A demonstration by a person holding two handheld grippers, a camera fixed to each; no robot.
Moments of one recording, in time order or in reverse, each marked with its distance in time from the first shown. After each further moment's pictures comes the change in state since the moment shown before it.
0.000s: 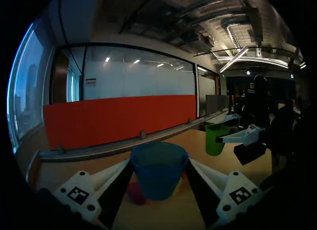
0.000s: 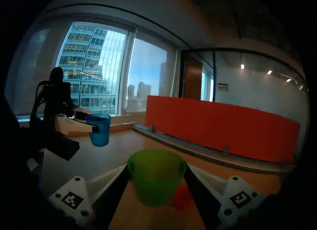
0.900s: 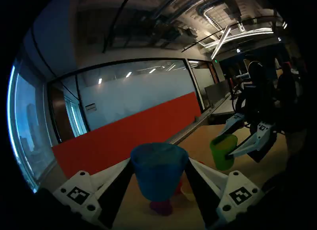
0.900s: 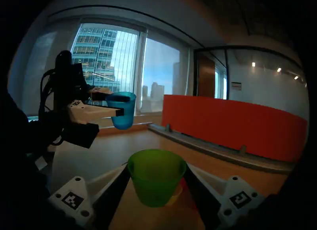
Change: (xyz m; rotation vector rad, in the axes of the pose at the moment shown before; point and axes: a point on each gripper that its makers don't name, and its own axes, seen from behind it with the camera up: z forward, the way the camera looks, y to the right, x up) left arm 0.050 -0.001 0.007 0.044 0.038 0.301; right arm -0.009 -0.049 0.015 0.132 0.000 0.006
